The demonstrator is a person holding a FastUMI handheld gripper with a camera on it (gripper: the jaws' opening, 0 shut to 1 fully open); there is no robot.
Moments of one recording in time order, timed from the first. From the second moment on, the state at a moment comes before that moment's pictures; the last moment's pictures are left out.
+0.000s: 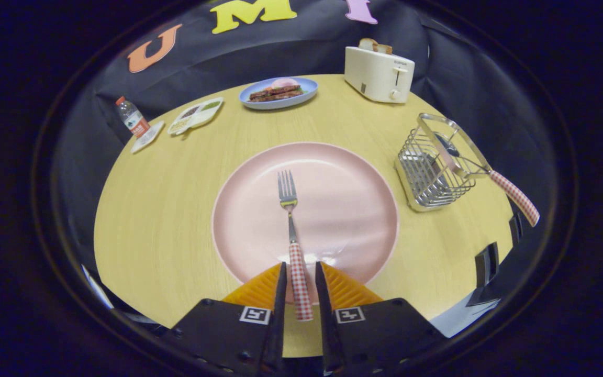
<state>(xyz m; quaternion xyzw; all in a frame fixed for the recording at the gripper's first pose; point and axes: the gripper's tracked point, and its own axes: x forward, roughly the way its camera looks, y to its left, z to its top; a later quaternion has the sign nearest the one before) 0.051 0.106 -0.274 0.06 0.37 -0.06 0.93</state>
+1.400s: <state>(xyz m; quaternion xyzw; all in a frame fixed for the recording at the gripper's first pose) -0.020 -0.042 -0.128 0.16 0.50 -0.05 0.85</state>
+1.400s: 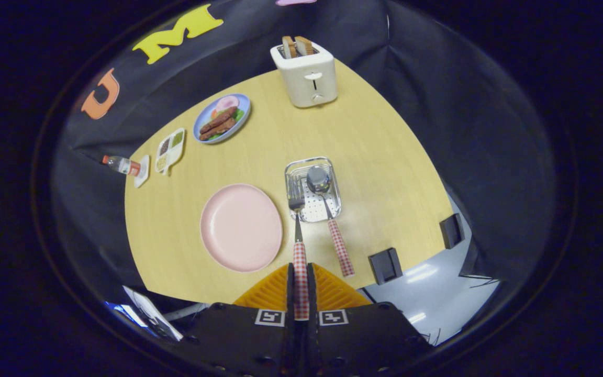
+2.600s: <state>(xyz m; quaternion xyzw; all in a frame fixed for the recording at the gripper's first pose) 0.036 -0.050 -0.130 0.20 0.53 -0.08 0.82</state>
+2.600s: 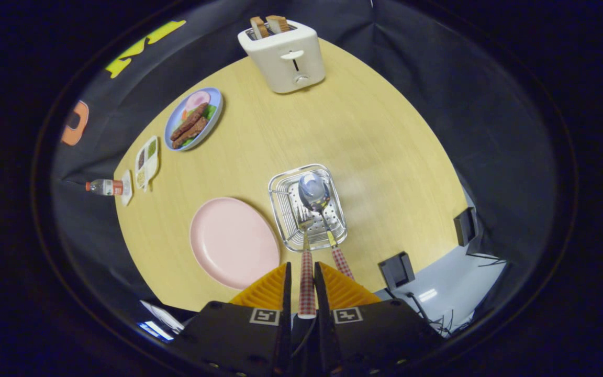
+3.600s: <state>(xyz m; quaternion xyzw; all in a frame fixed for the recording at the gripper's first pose) 0.050 0.005 0.025 0.05 0.21 -0.01 0.98</state>
